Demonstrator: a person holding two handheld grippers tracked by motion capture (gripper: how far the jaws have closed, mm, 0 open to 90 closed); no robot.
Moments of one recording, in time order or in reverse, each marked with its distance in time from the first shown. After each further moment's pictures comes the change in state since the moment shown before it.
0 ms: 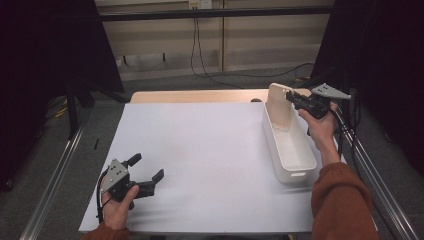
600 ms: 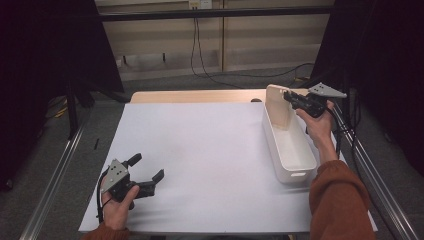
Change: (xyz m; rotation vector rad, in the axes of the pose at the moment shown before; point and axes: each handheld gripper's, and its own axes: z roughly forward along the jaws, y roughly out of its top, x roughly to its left) left arm 0.000 0.000 0.000 -0.002 0.001 0.000; right arm -0.003 -0.002 0.011 0.014 0.019 -0.026
